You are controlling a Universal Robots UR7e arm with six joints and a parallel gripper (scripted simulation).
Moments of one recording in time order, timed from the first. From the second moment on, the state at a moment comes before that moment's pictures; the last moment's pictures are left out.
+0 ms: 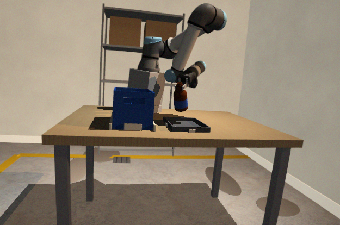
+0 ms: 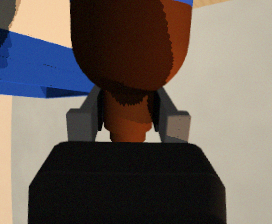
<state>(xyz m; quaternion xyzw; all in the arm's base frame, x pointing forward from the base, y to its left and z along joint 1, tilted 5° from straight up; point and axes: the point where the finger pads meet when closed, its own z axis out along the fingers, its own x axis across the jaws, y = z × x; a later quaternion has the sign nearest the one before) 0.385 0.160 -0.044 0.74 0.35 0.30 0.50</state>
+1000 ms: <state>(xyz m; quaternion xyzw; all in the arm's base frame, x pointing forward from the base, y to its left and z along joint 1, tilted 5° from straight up) 0.386 0.161 -0.059 0.74 0.35 0.30 0.50</state>
